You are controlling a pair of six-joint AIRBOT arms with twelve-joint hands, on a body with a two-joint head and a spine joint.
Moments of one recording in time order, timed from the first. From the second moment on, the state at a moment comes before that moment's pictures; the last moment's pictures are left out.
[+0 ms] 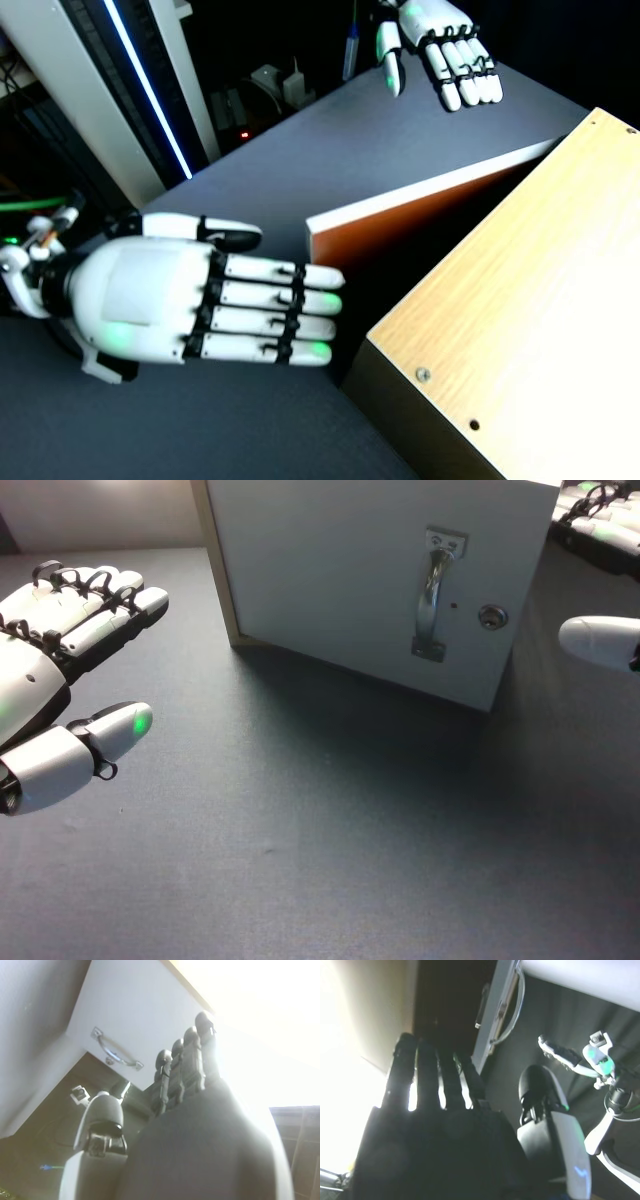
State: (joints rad) left arm 1.04 -0.81 0.94 -0.22 -1.27 0.97; right arm -0.71 -0.94 1.22 -0.09 0.93 -0.63
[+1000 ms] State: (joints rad) left arm 1.06 -0.81 0.94 -0.24 -1.28 0.97; right arm -0.72 -0.91 1.16 -0.29 0.99 -0.54
